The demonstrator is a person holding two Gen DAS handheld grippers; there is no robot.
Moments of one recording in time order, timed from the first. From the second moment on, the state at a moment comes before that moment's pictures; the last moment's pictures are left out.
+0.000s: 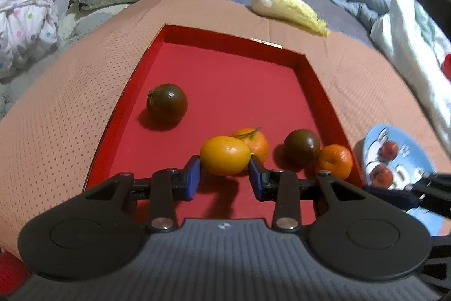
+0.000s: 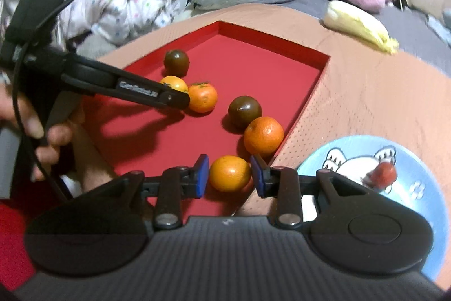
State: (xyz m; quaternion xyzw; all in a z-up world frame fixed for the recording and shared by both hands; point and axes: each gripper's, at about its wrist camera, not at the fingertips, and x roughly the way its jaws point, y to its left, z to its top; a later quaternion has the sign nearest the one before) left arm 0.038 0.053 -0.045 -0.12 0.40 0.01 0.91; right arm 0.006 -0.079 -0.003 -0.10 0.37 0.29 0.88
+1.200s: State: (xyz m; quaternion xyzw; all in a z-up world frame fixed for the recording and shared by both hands) left arm 0.034 -0.042 -0.019 -0.07 0.36 -0.08 0.93; right arm -0.011 -0.163 0.016 -0.03 0.35 0.23 0.91
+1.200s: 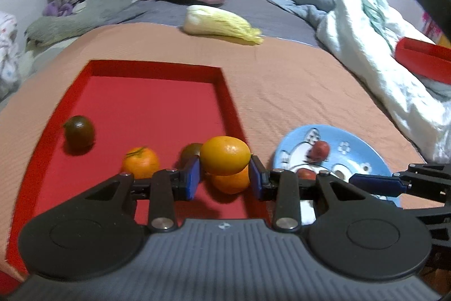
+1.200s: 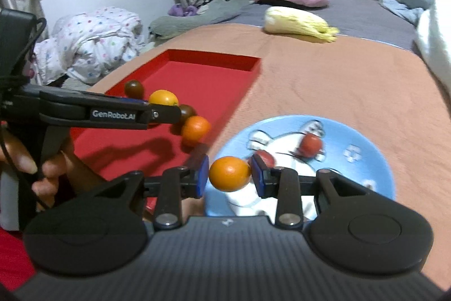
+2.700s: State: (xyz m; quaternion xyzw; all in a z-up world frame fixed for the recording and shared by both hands) left arm 0.041 -0.099 -0.031 -0.01 0.35 -0.11 0.93; right arm -0.018 -0.234 0.005 0.05 0.38 0.11 0.92
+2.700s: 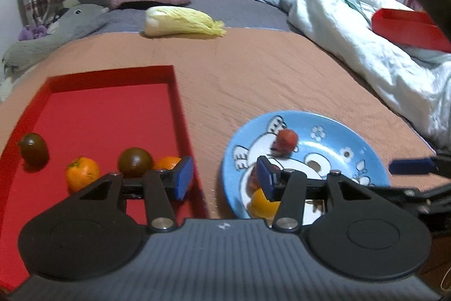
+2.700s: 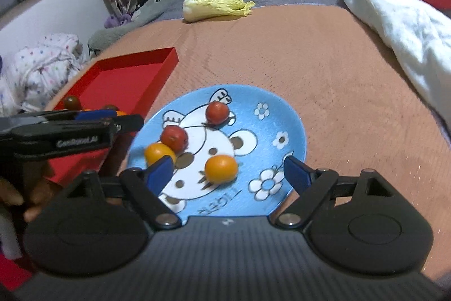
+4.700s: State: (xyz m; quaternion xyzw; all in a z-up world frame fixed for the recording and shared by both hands) left arm 0.063 0.019 -0.056 -0.09 0.42 0.03 0.90; right arm -0.008 -0.116 0.019 -0.09 0.32 0.29 0.90
